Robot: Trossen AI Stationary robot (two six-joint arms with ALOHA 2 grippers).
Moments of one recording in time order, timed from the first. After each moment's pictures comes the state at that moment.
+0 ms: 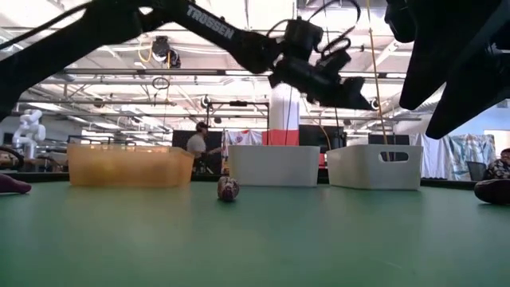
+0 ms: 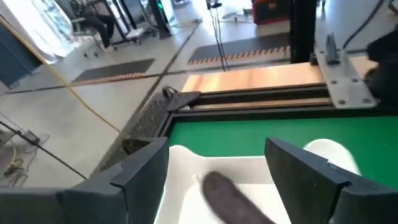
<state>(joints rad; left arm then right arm) 0.26 2.39 2.02 0.11 -0.04 0.29 0.64 1.68 1.10 -0.64 0.41 1.51</state>
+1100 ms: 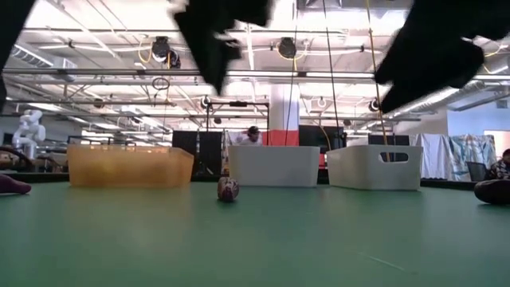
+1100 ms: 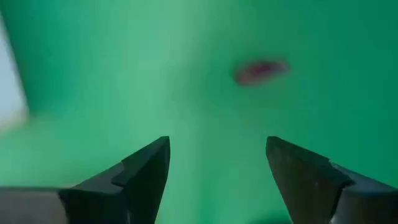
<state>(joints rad) -0.13 1.94 1.79 -1.29 0.02 -0.01 0.68 1.70 1.10 -0.47 0.59 1.08</state>
